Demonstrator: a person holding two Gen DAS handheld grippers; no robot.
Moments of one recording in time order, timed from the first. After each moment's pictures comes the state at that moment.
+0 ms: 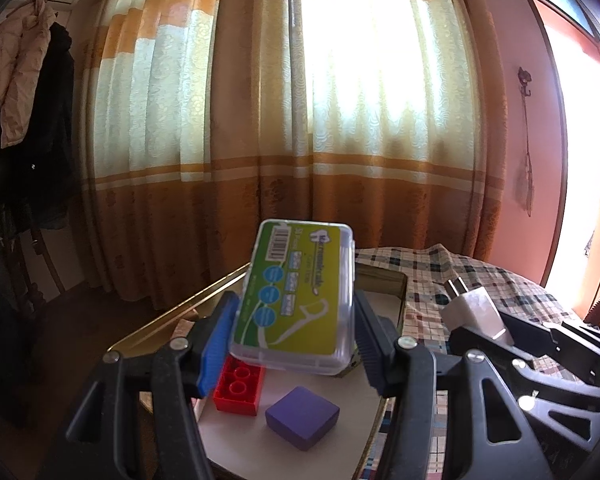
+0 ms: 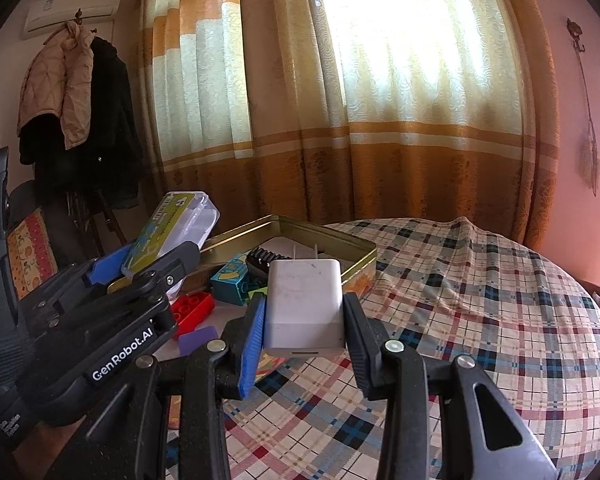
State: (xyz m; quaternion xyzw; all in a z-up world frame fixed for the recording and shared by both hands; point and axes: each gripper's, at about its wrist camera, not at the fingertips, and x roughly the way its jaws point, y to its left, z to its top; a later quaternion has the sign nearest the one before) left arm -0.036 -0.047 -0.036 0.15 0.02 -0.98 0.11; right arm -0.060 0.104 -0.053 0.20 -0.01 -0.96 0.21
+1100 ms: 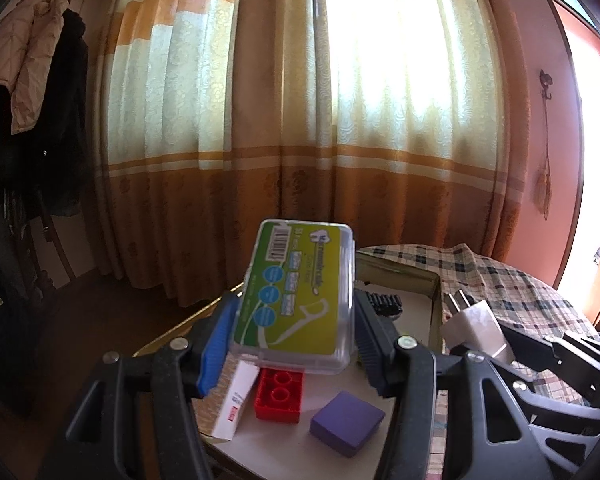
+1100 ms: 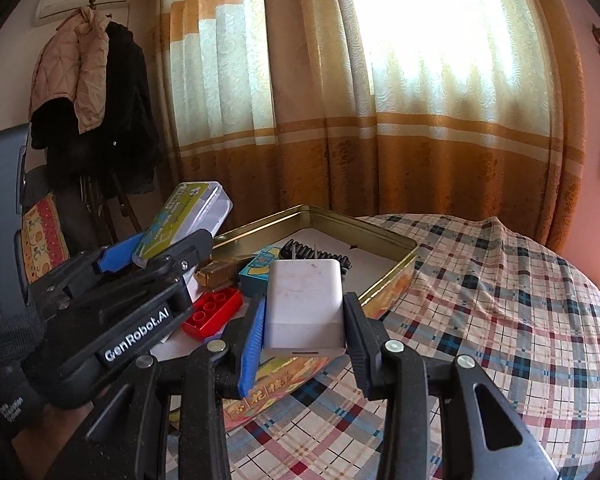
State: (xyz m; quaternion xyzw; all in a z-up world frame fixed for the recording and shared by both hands) left arm -0.042 -0.079 -0.037 0.17 0.04 -0.98 0.14; right arm -0.075 0.074 -0.056 0.22 0.01 -0.95 0.24
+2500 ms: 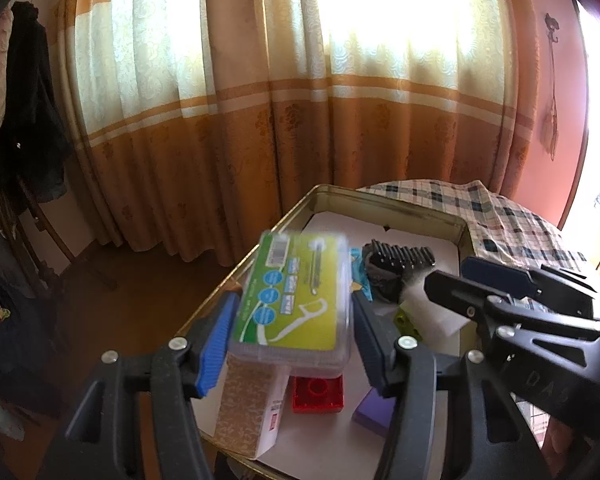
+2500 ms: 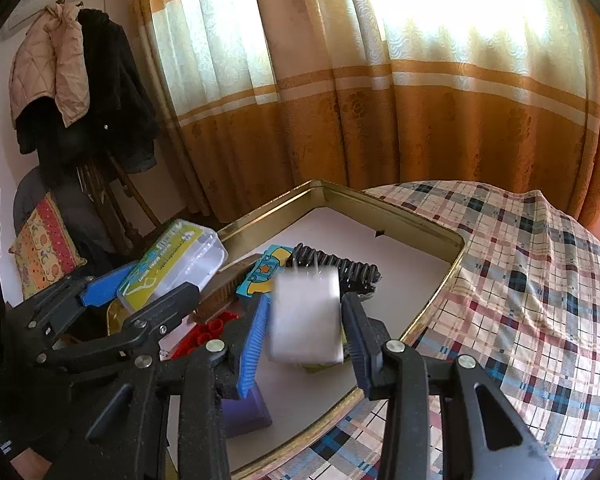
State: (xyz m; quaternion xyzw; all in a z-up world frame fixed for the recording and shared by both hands) left arm -0.083 -0.102 -0.036 0.31 0.00 -0.95 0.12; right arm -0.152 0.047 -0.052 0.32 -0.02 -0.91 0.26
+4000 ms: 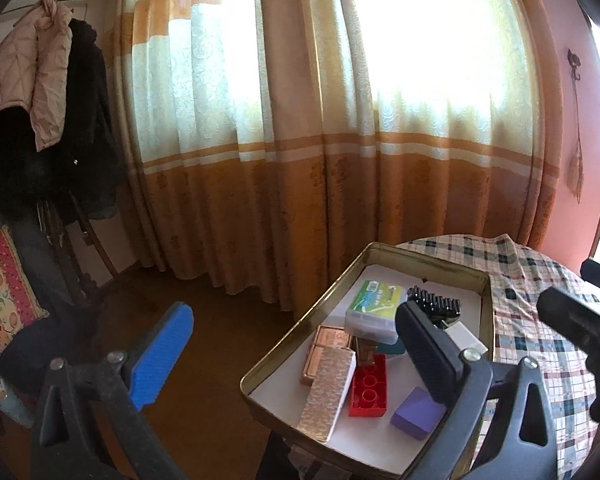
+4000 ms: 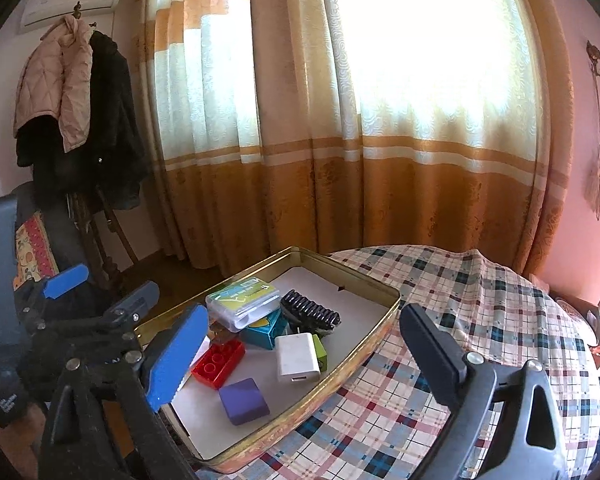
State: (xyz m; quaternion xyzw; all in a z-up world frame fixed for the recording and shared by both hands) left arm -0.033 -0.118 0.008 0.23 0.00 -0.95 0.19; right arm -0.079 0.069 0.011 0.22 0.00 -0.95 0.20
